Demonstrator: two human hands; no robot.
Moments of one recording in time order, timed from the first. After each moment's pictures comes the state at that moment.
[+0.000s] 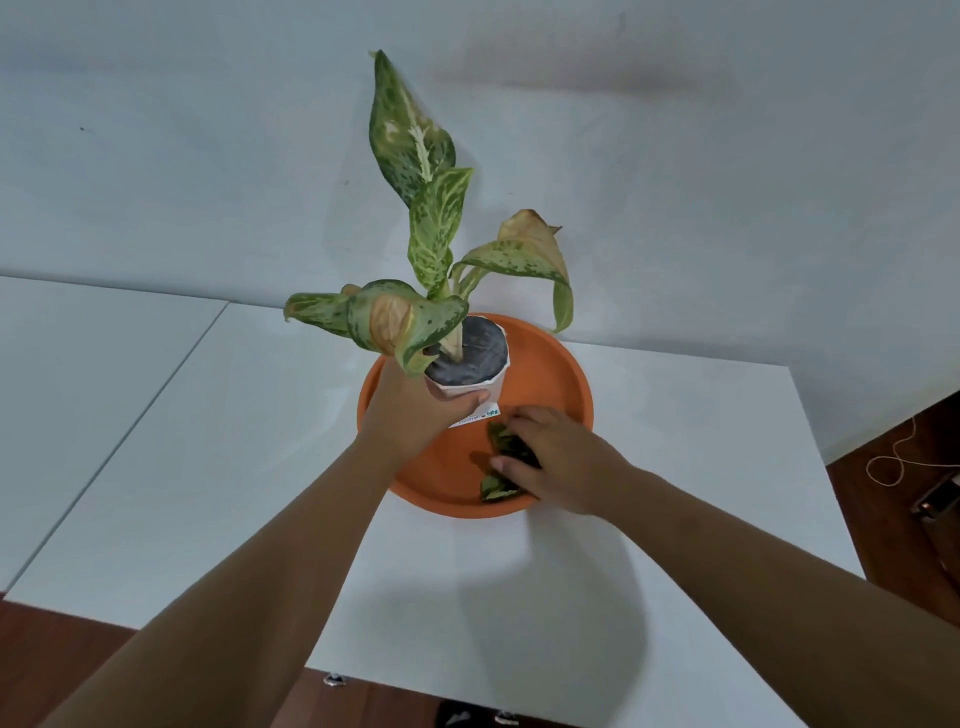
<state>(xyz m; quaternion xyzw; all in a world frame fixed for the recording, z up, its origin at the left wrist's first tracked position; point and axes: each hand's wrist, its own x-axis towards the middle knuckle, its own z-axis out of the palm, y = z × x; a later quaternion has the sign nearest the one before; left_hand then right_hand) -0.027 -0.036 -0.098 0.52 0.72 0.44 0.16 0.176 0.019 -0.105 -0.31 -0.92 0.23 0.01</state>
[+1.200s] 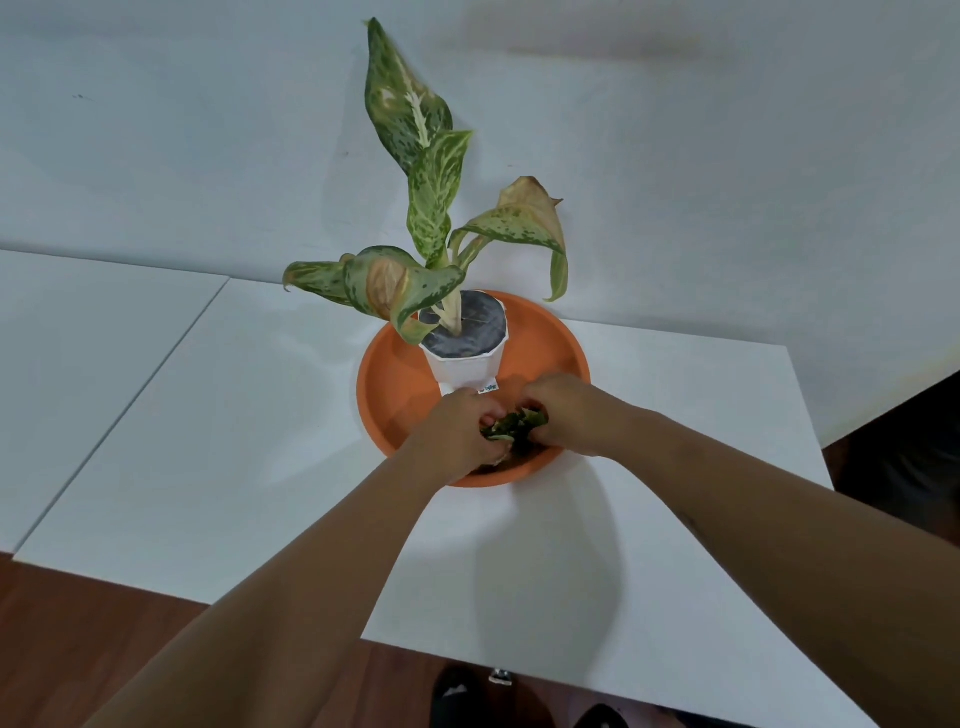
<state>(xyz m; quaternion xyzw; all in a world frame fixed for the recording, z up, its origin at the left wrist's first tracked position) 0.024 -0.057 -0.116 0.60 0.74 0.18 0.24 0.171 0.040 -0.085 -0.31 -0.92 0.23 -0.08</state>
